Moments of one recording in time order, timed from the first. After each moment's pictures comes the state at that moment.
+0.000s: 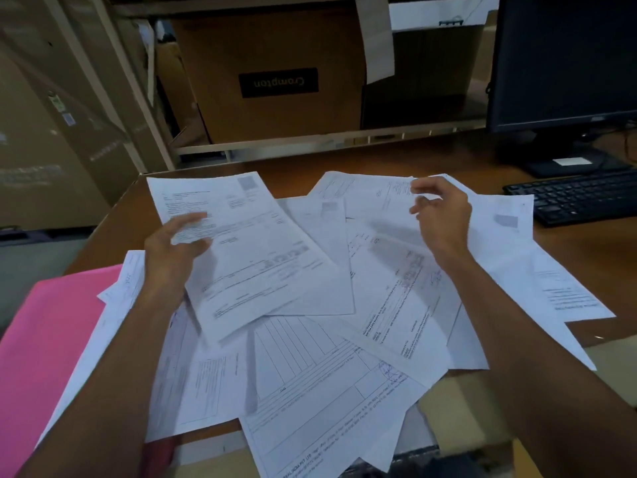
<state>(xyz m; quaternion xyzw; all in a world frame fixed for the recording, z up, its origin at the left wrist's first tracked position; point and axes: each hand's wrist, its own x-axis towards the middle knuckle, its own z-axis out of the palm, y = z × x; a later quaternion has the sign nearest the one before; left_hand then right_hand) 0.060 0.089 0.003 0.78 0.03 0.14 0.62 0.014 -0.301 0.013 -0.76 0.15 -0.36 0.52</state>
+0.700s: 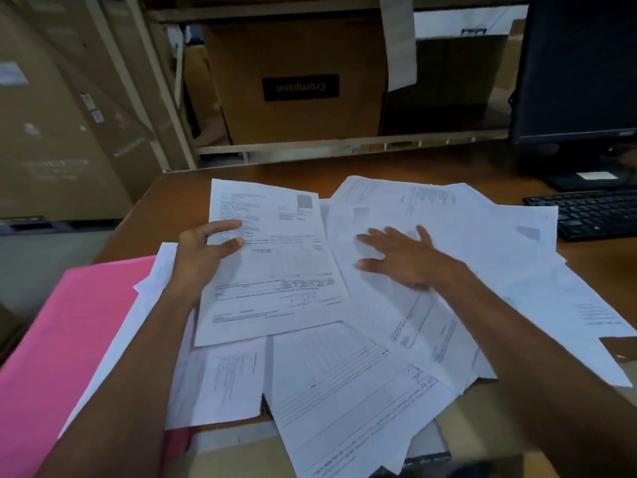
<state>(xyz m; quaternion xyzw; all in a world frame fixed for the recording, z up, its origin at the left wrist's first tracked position) 0.053 0.083 0.009 0.81 -0.01 0.09 0.59 0.016 -0.266 0.002 -0.99 -0.07 0.08 0.09</state>
